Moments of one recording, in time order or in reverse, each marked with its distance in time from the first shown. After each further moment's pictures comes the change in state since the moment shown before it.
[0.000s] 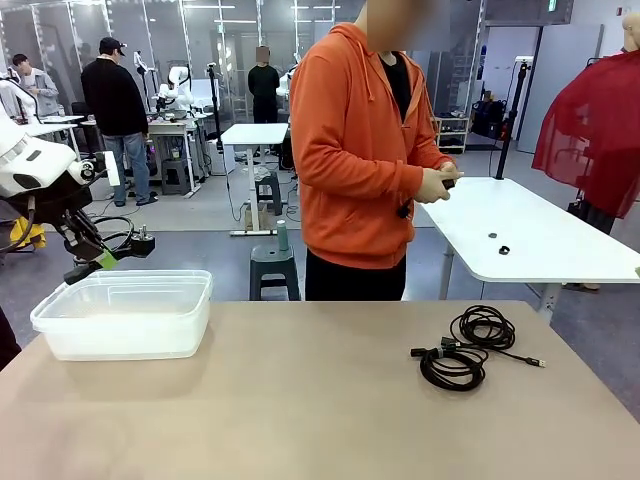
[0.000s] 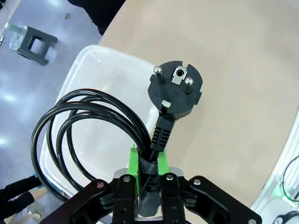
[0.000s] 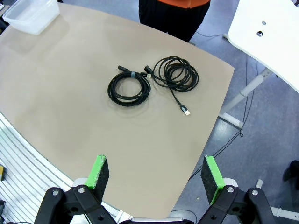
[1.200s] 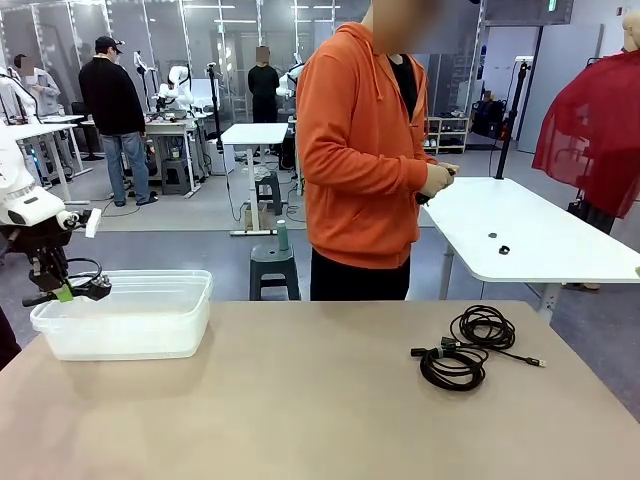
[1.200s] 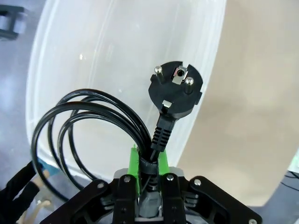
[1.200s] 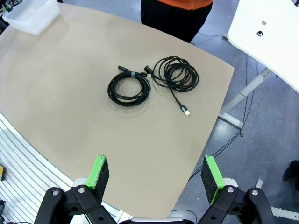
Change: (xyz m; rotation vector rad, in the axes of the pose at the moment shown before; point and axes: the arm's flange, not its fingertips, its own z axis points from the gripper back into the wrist) left arm -0.090 0.120 -0.090 -0.161 0.276 -0.147; right arm 0.000 0.000 0.000 0.000 0.000 0.000
